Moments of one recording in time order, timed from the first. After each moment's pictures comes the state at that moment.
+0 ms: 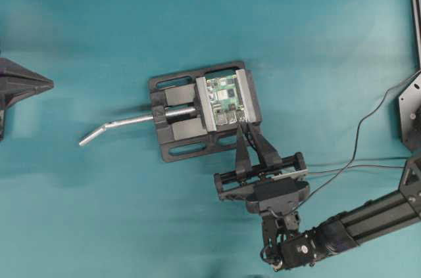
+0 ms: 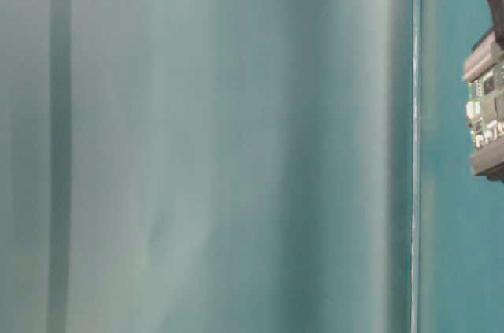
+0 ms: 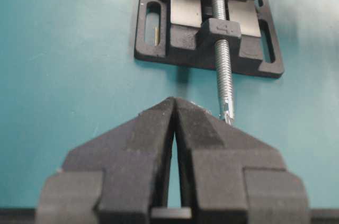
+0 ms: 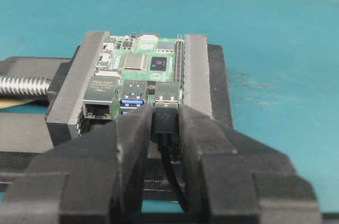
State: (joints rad) left arm 0.16 -1.29 1.50 -0.07 0.11 -0.13; right arm 0.58 0.65 0.22 1.86 -1.70 -0.45
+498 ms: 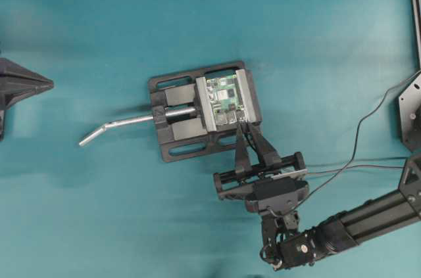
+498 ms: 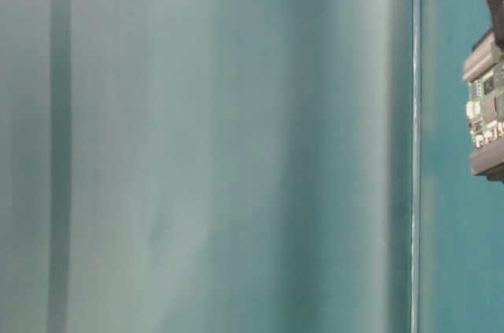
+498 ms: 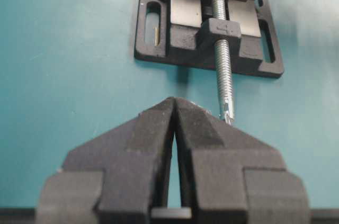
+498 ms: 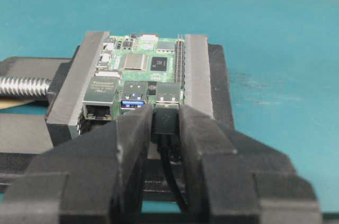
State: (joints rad) left arm 0.16 -1.29 1.50 -0.07 0.11 -0.13; right arm 0.57 0.65 0.22 1.86 -1.69 -0.45
